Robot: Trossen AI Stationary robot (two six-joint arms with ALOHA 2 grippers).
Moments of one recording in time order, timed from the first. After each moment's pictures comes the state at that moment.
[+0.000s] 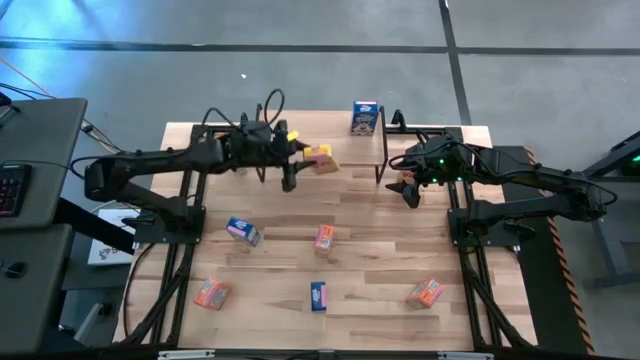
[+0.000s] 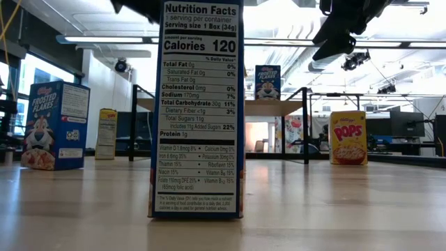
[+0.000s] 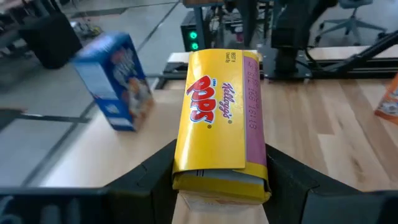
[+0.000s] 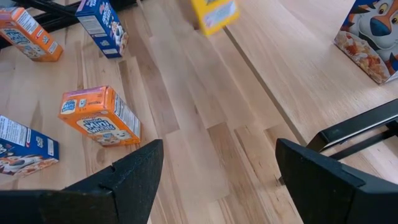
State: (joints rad) left arm 0.29 1.30 1.04 -0.09 0.03 0.19; right arm -0.25 0.91 0.91 -0.66 -0.03 0.16
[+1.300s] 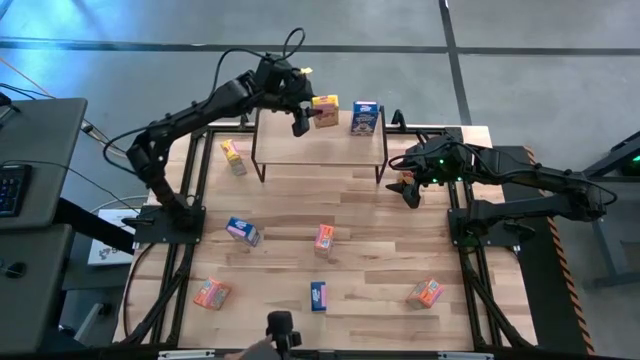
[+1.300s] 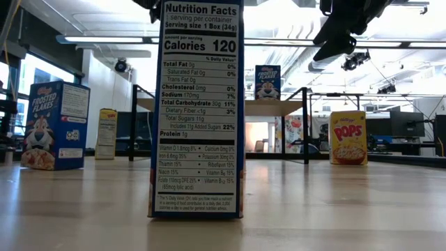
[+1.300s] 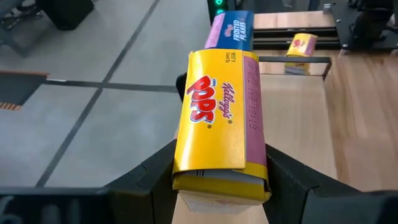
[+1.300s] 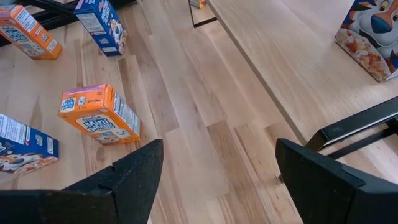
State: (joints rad) left arm 0.65 1.70 1.64 -0.50 0.24 0.40; right arm -0.25 0.91 0.91 -0.67 -0.03 0.16
